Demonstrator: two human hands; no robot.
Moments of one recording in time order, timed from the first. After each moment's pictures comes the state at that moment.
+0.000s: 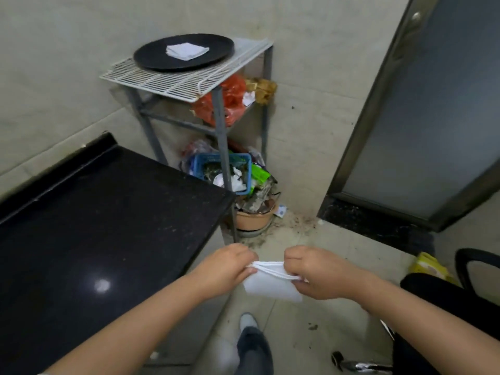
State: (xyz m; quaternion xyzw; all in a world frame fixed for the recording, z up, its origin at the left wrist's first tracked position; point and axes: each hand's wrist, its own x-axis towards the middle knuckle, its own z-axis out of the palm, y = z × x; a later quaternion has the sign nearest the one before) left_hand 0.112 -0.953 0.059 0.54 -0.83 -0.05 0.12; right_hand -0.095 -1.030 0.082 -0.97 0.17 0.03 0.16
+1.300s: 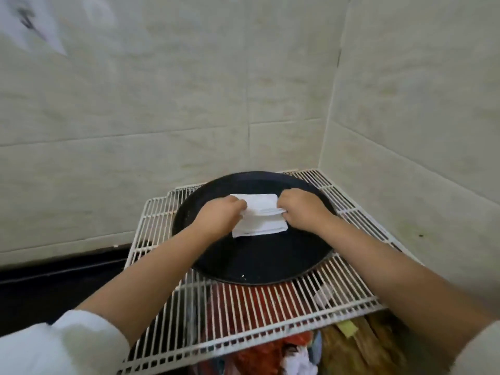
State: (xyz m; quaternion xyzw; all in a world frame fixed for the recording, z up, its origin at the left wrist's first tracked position) left_hand 0.436 -1.483 0.226 0.94 -0.33 0.05 0.01; right_hand 0.396 -1.668 0.221 -0.99 -0.07 -0.09 0.00
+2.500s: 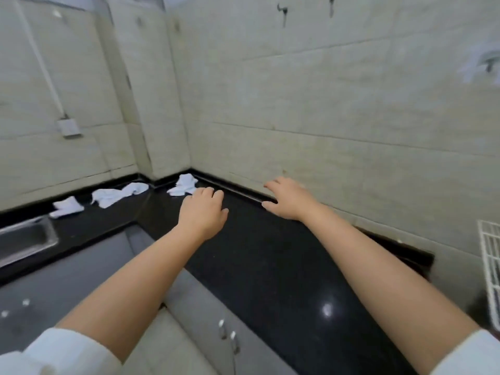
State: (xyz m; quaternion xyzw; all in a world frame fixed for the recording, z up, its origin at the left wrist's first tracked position) left_hand 0.109 -0.910 0.279 0.95 0.24 0.15 -0.08; right_hand 0.237 -1.044 0.295 -0.88 -0.46 -0.07 0.09
